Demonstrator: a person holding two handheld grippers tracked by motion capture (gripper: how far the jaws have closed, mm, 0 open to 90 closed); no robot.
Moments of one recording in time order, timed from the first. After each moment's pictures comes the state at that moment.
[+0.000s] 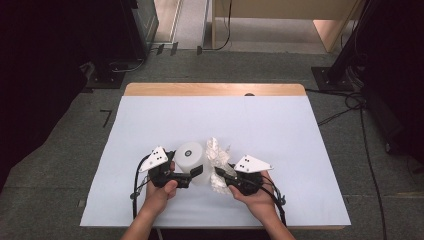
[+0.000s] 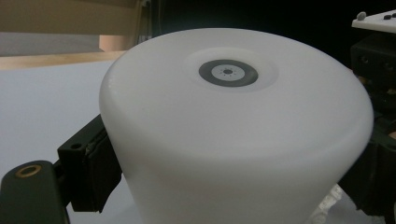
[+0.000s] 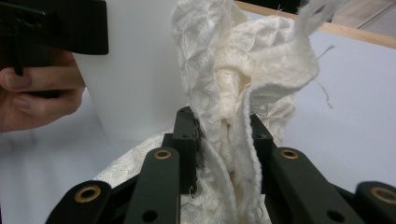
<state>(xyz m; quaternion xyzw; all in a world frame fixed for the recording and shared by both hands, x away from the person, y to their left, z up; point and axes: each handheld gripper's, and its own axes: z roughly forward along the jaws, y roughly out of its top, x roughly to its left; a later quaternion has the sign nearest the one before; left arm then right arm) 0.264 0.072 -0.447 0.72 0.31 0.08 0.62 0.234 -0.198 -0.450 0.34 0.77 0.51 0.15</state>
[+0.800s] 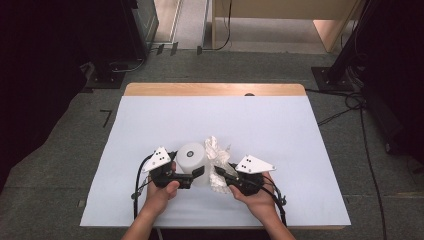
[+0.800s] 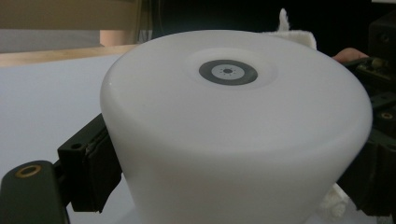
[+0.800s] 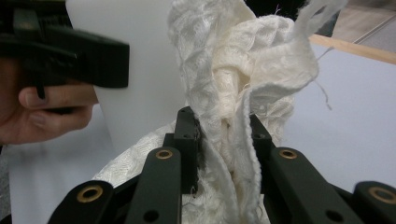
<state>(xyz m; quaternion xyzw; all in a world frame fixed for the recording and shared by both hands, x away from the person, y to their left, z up) 0.263 0.066 -0.448 0.73 0.30 0.08 0.60 0.231 -0.199 -0.444 0.34 0.76 0.53 0.16</state>
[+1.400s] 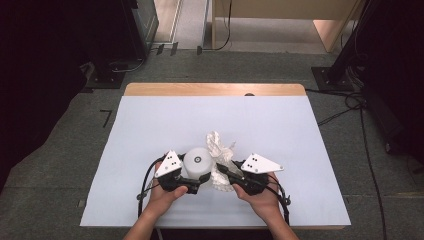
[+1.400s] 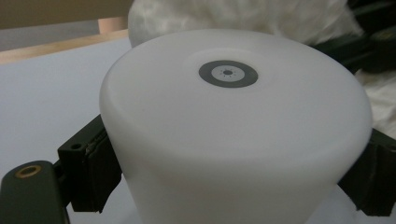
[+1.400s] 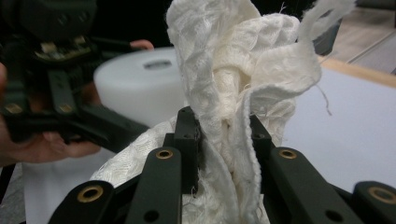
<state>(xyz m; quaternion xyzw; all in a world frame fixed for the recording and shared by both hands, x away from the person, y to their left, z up) 0.257 0.053 -0.450 0.77 0.27 0.10 0.57 0.228 -0.207 -0.430 0.32 0.75 0.55 0.16</state>
